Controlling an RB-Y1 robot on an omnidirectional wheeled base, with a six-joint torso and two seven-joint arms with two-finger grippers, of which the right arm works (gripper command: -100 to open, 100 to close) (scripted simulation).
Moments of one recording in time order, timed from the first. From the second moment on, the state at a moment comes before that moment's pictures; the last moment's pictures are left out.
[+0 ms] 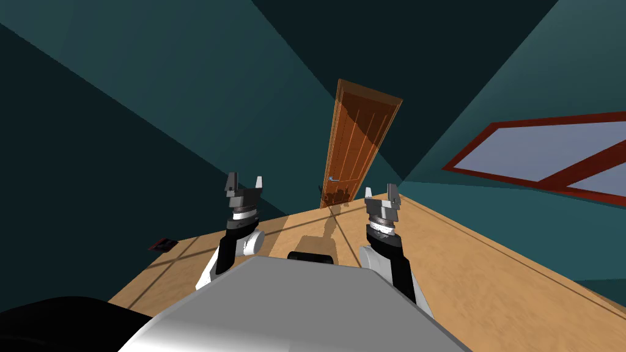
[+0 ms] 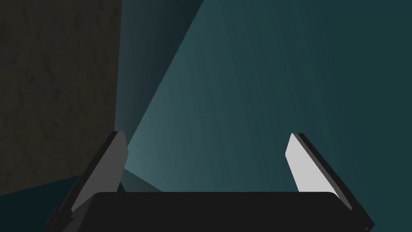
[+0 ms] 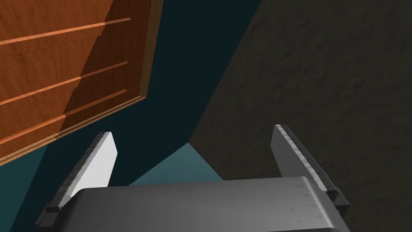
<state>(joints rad) 0.52 0.02 0.02 -2.37 0.00 -0.48 -0.05</state>
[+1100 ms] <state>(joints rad) 0.45 -0.04 0.04 -2.13 -0.07 -0.53 -0.05</state>
